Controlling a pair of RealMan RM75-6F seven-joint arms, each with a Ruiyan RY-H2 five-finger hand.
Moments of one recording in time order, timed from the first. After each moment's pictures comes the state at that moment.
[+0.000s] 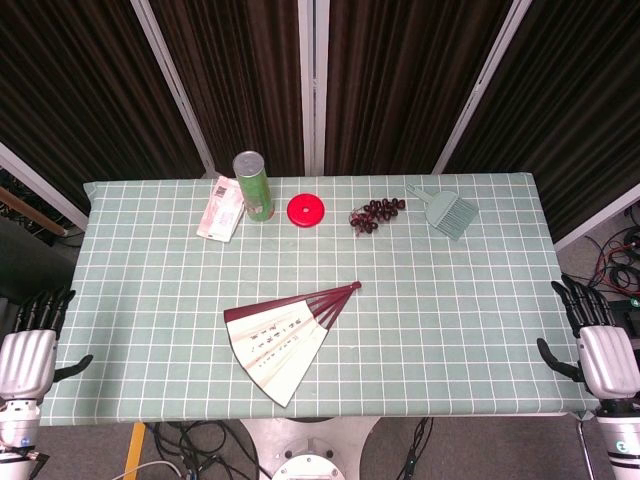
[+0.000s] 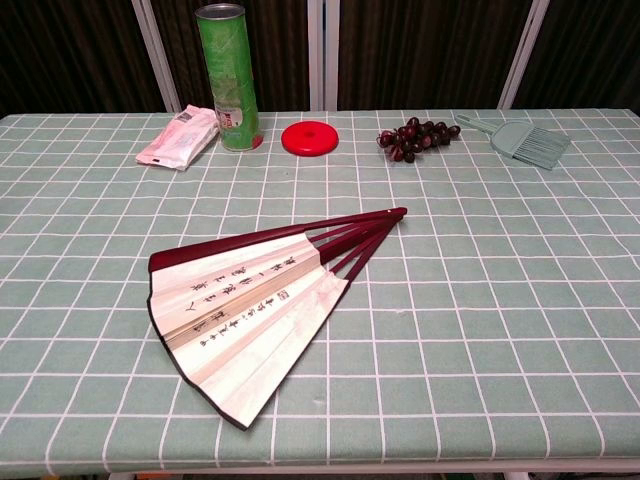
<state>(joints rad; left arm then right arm) -0.06 -1.23 -0.05 -1.58 1.44 1.50 0.15 0.09 -1.09 0.06 -1.58 -1.56 1.50 0.19</state>
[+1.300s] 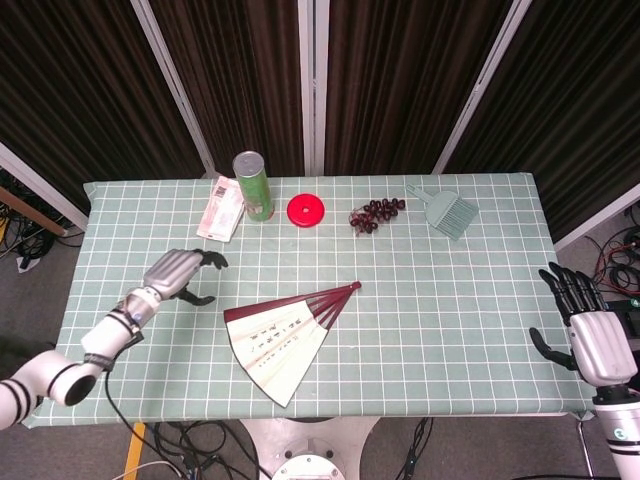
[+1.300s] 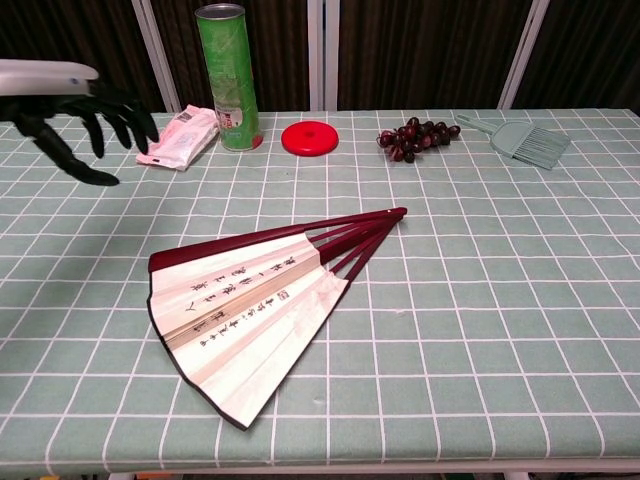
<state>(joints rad) -0.73 -1.31 -0.20 -1.39 1.38 0.65 -0.29 0.14 -1.04 0.08 -1.61 -1.58 1.47 0.18</state>
